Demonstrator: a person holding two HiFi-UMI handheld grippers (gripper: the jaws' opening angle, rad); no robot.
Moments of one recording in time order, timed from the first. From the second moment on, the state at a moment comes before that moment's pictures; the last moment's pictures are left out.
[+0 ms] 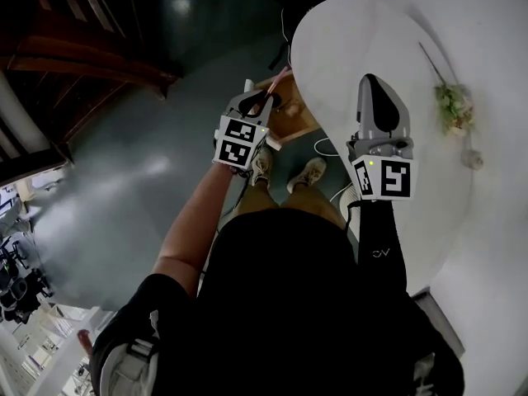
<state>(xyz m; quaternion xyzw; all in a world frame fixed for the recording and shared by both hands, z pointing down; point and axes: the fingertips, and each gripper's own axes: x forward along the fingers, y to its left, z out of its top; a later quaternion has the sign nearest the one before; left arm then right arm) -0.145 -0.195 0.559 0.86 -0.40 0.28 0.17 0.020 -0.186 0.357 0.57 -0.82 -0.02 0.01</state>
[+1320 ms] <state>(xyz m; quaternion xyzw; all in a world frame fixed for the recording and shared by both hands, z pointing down) -0.125 -0.155 0.645 0.84 -0.32 0.39 0.17 0.020 -0.199 0.360 0.57 -0.82 -0.02 0.02</state>
